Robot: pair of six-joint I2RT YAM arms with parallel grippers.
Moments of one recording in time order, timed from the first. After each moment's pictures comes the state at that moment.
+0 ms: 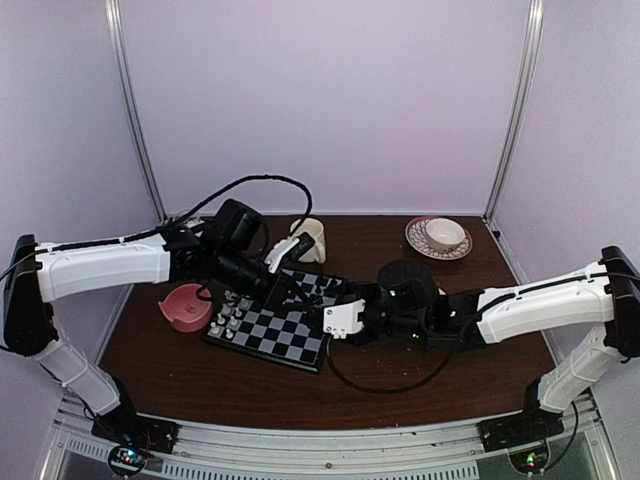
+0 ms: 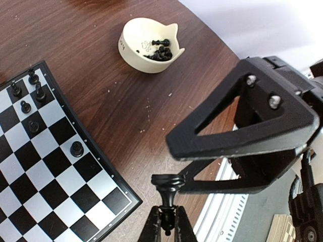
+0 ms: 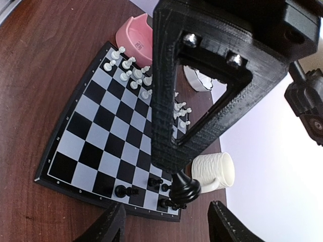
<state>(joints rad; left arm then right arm) -0.84 1.52 1.15 -0.40 0.51 -0.23 1.12 1.50 0.86 0.23 0.14 -0.87</state>
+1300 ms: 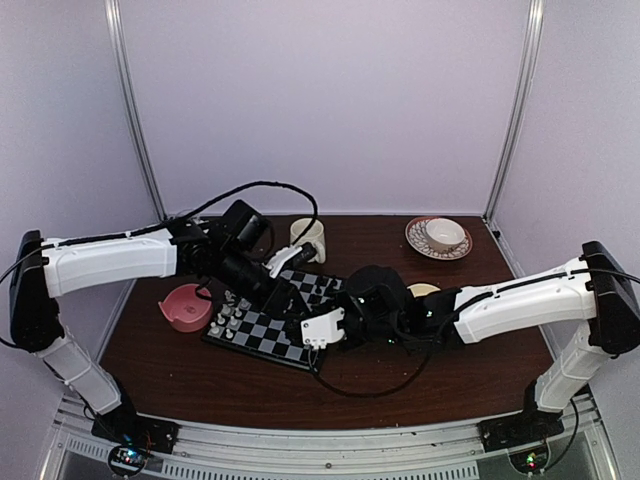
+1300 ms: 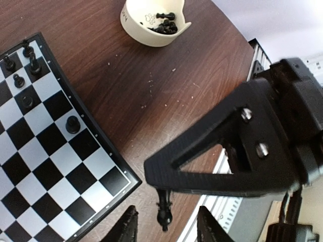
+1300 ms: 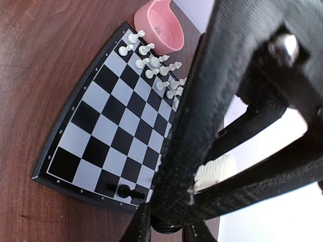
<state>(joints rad) -0.84 1.58 1.23 -0.57 0.53 -0.19 1.18 1.61 1.00 0.10 0.27 -0.96</state>
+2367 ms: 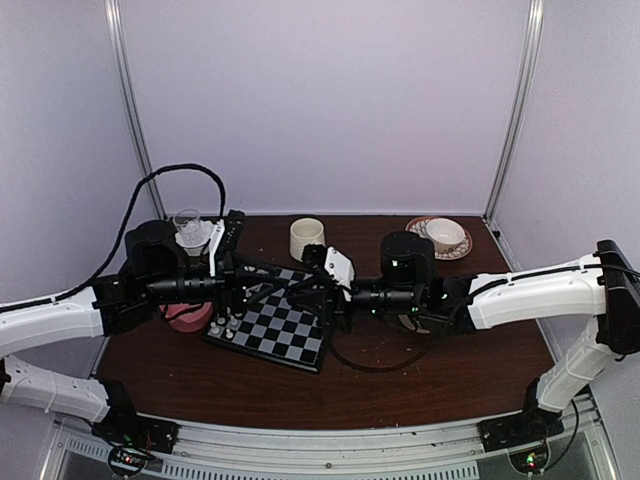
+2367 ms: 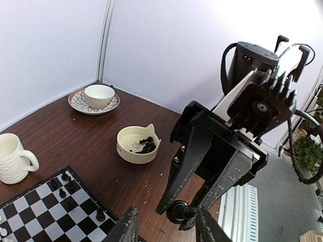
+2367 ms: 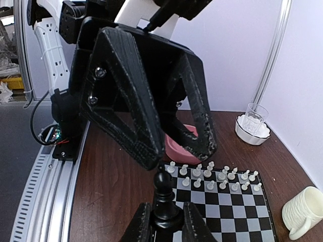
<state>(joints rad) -0.83 1.05 0.70 0.19 0.46 -0.20 1.07 1.55 0.97 0.41 -0.31 -0.19</state>
